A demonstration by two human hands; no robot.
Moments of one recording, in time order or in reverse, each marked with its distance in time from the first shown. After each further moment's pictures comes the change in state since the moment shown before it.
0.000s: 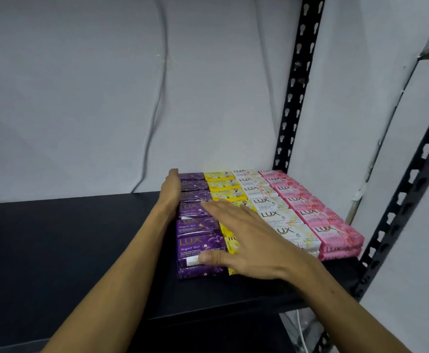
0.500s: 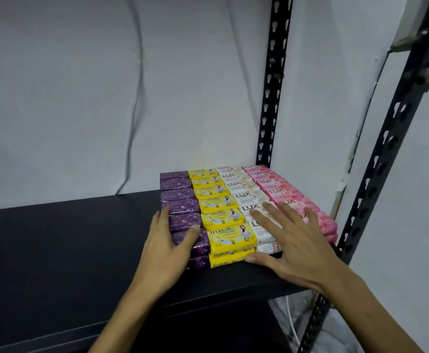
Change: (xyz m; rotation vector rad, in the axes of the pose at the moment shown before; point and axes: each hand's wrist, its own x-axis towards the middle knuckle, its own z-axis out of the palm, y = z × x) left_hand -0.162 -0.051 -0.002 0.501 -0.021 0.406; right_hand -0.079 0.075 0.001 -0.423 0.073 0.341
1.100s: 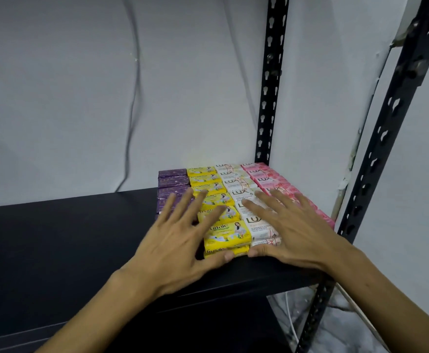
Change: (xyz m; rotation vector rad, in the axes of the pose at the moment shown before) left_hand -0.001 0.031 0.000 0.923 -0.219 0.600; right_hand 0.016 0.022 -0.016 -0.045 -0.049 -0.172
